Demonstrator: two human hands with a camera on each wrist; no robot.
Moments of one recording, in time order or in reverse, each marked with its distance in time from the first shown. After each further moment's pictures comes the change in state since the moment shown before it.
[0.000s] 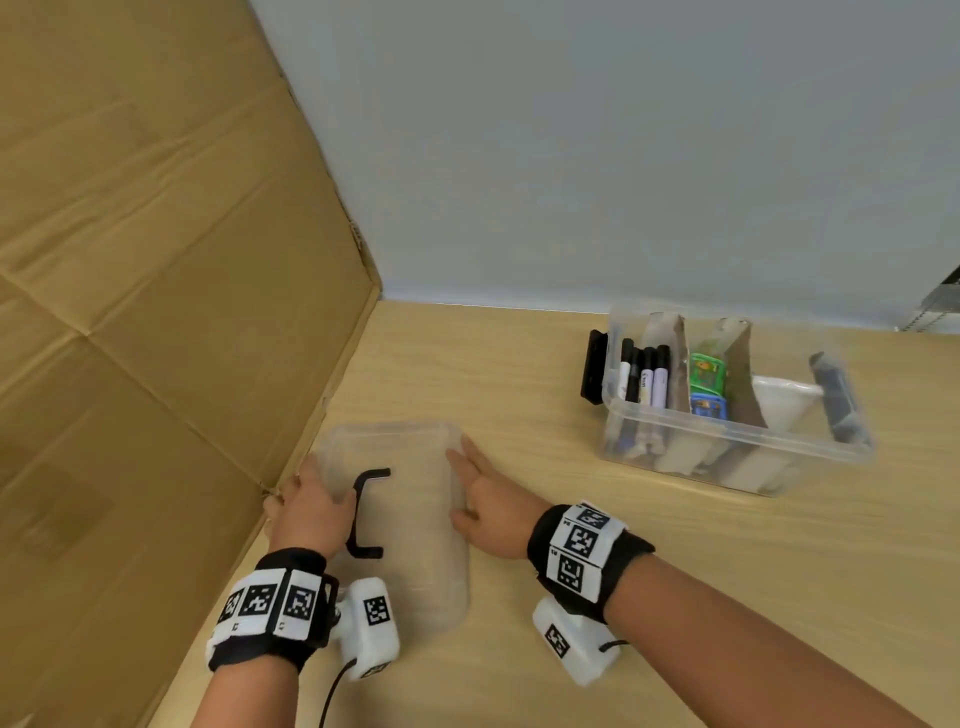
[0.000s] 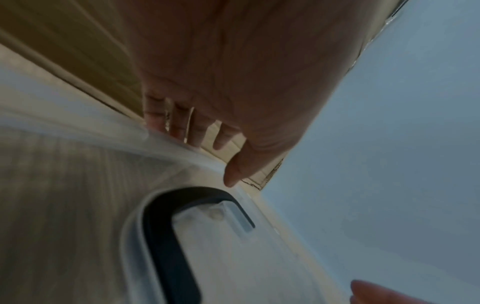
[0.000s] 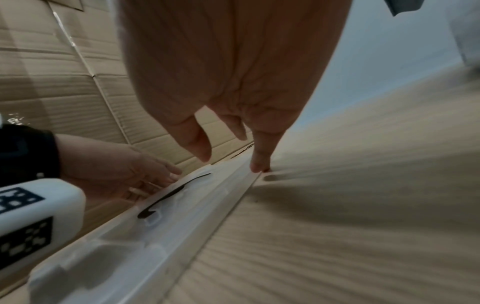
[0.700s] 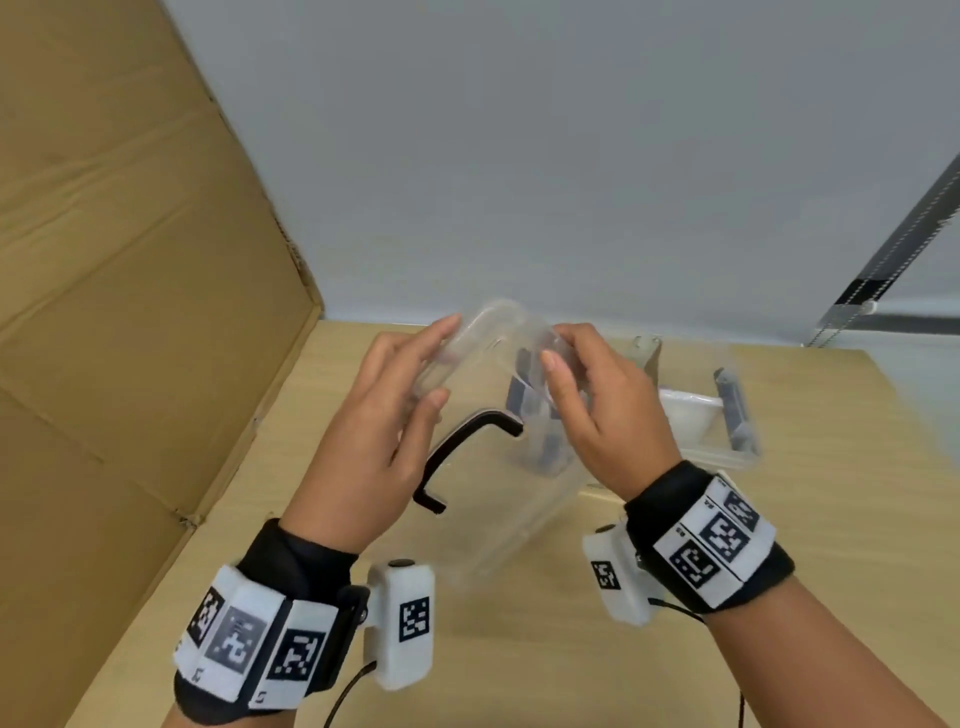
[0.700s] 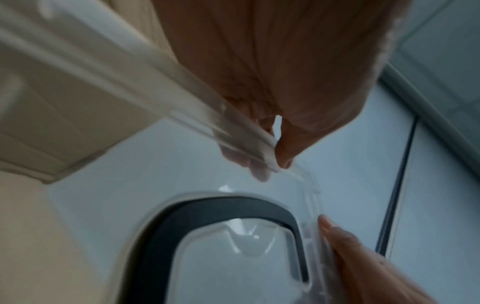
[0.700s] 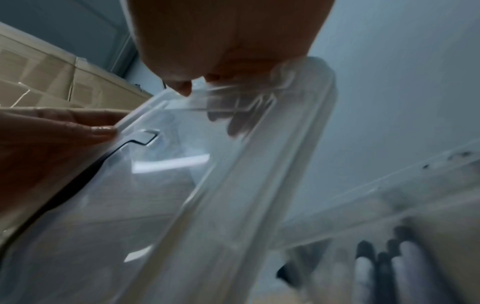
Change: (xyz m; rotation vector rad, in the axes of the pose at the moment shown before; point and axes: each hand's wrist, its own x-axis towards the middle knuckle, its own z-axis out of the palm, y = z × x) left_hand -0.131 0.157 -0.024 -0.310 0.138 1.172; right_hand -0.124 0.022 -0.130 -0.099 1.082 -0.263
